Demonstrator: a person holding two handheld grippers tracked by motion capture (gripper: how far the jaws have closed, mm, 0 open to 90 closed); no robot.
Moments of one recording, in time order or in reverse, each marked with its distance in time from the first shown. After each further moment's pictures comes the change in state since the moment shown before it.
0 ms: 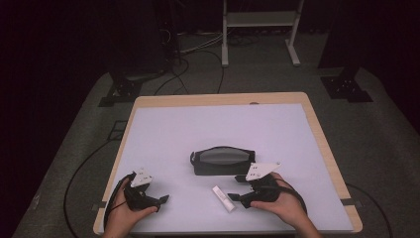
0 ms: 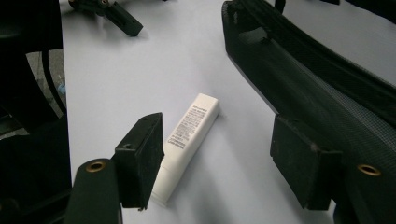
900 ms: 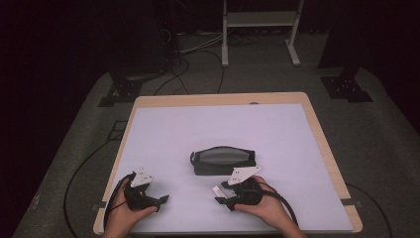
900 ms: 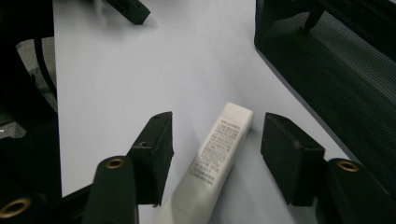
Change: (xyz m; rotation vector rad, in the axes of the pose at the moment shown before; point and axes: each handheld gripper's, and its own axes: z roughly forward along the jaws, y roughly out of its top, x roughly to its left) left arm 0.000 0.000 0.000 0.000 0.000 0.000; right arm 0.016 0.007 0.042 0.056 0.011 -0.003
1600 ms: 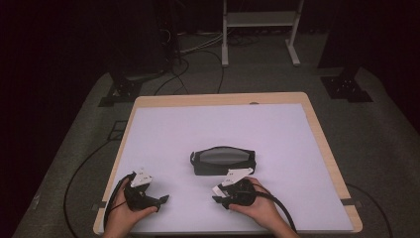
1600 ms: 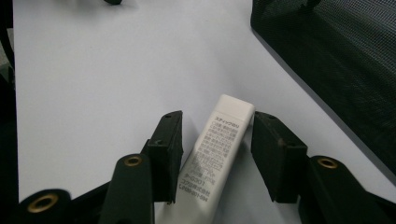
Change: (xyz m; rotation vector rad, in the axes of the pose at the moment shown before) left arm 0.000 0.000 0.000 0.000 0.000 0.000; right arm 0.001 -0.003 0.020 0.045 -0.052 0.012
